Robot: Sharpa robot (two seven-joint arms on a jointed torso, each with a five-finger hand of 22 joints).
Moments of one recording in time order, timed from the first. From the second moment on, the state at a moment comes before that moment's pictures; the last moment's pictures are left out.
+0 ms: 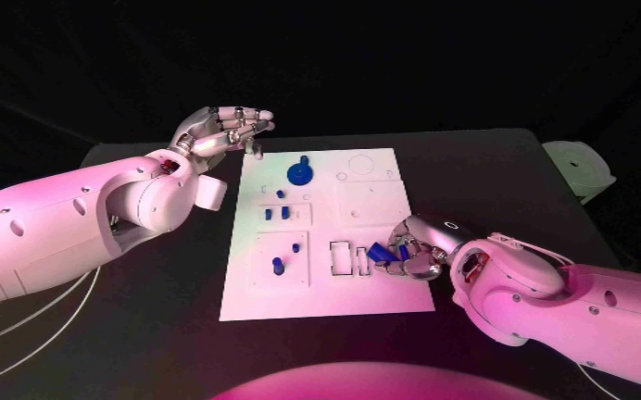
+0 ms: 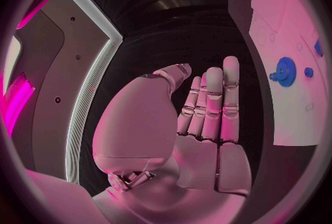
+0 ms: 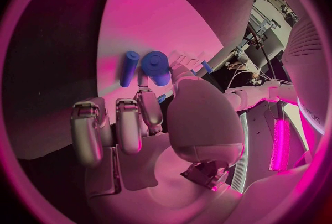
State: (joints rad) left arm 1.18 -0.93 -0.02 1.52 -0.11 -0.22 0.40; left_hand 1.42 -0.18 0.49 0.11 0.28 0.84 0.22 0.22 0.25 0.89 0.15 0.39 0.11 1.04 0.07 1.23 0.41 0.17 1.00 0.15 0.89 0.62; right arm 1.02 -0.99 -0.15 1.87 -1.54 -0.39 -0.50; right_hand 1.19 -0.14 0.09 0.29 0.26 0.98 0.10 0.30 0.55 1.41 0.02 1.27 1.31 1.47 -0.04 1.52 1.31 0.01 1.47 0.06 1.57 1.31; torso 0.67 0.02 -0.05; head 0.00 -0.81
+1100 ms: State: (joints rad) left arm 1.18 -0.93 -0.02 1.52 -0.11 -0.21 0.39; left_hand 1.42 -0.18 0.49 0.12 0.28 0.84 0.22 0.22 0.25 0.89 0.15 0.39 0.11 1.04 0.07 1.23 0.40 0.17 1.00 0.15 0.89 0.62; right arm 1.04 -0.97 -0.14 1.95 -1.51 -0.56 -0.50; right_hand 1.26 -0.11 0.15 0.29 0.23 1.01 0.09 0.32 0.56 1.46 -0.01 1.36 1.31 1.46 -0.06 1.53 1.31 0.01 1.47 0.05 1.57 1.31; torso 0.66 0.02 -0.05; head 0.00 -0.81
